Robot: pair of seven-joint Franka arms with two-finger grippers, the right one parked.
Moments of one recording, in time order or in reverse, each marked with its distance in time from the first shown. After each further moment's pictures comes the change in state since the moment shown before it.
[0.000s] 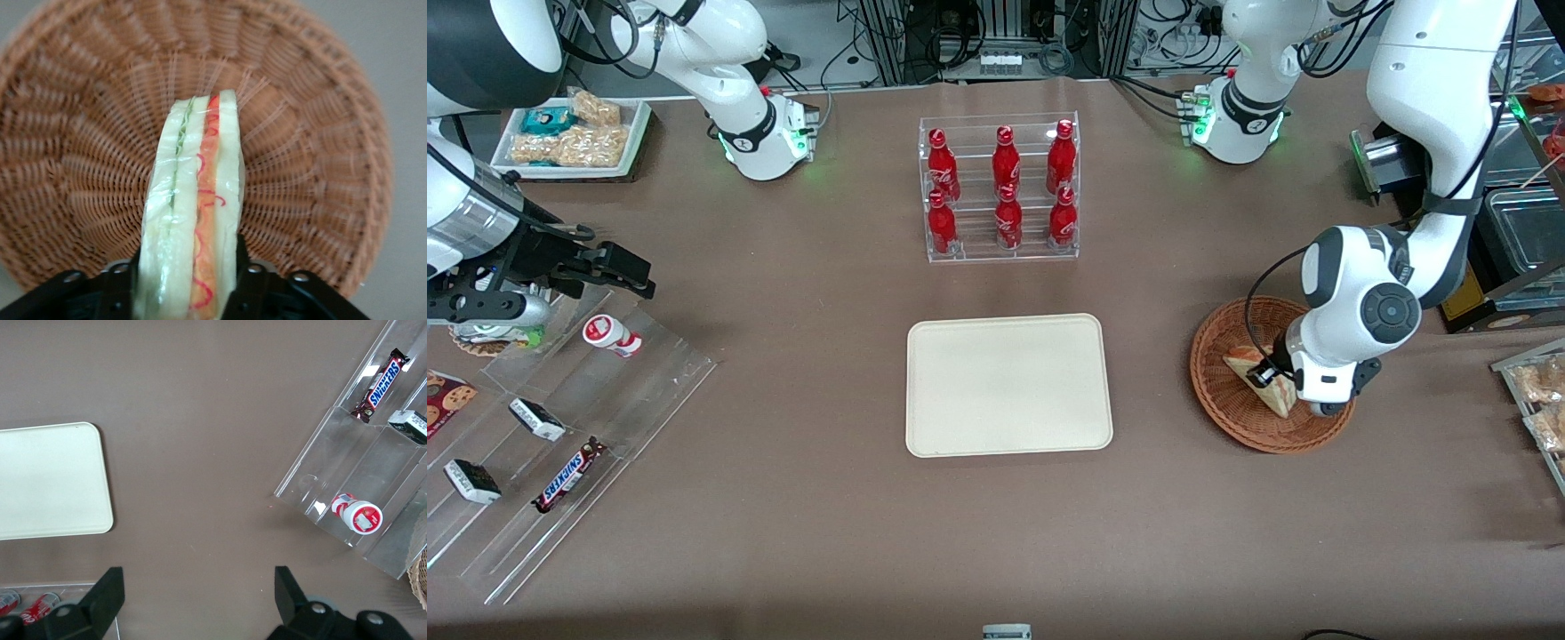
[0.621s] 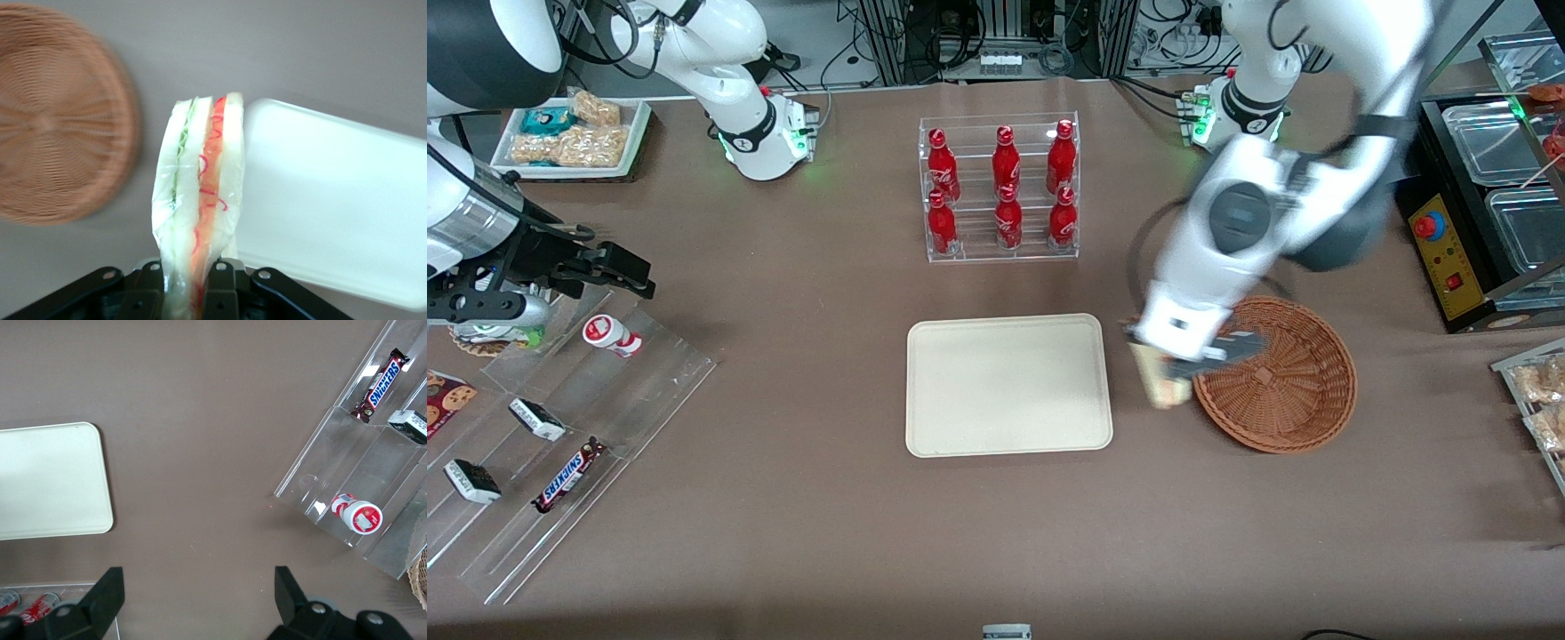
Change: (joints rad) arm -0.281 -0.008 -0.219 0.363 0.085 -0.275 -0.066
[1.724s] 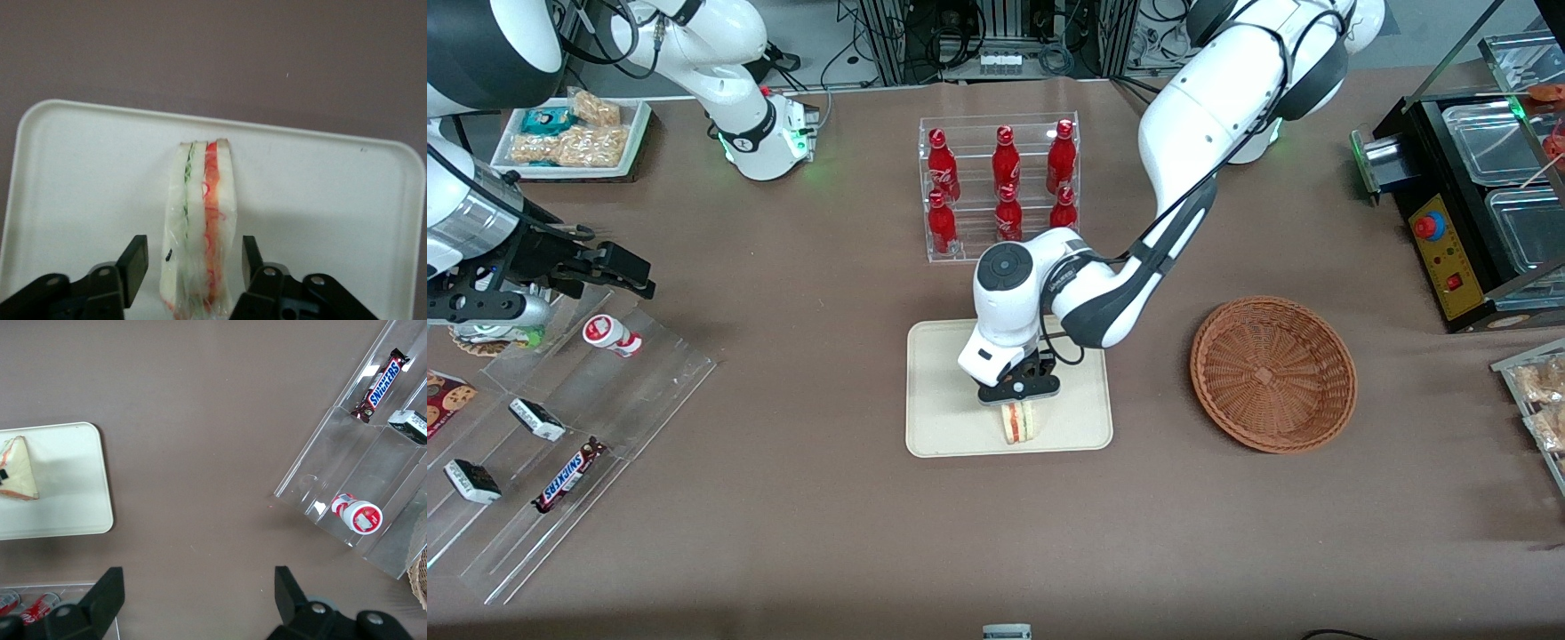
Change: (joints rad) arm -0.246 0.467 0.029 0.343 0.321 0.221 -0.272
